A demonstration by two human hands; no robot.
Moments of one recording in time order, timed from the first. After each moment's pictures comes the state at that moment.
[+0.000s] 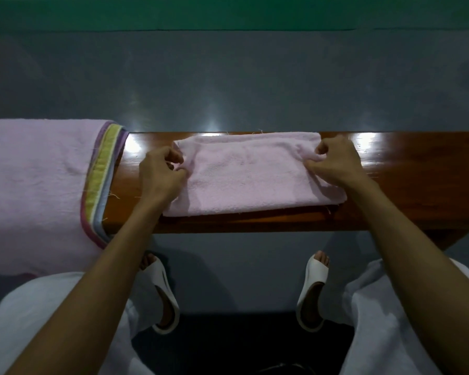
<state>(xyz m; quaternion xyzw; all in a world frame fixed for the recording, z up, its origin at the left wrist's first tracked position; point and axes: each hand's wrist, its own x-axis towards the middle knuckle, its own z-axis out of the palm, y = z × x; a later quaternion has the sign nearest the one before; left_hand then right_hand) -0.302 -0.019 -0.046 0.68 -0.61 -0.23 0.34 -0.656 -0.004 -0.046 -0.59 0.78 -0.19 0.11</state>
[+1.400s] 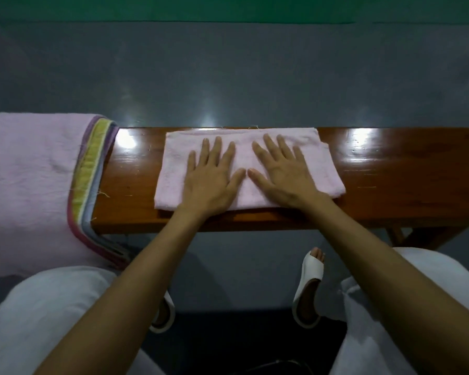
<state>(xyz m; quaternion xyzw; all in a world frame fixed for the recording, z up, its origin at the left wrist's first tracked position) -0.378 -0.018 -0.095 0.56 -0.82 -0.09 0.09 -0.575 0.003 -0.081 -0.75 0.66 -0.05 0.07</state>
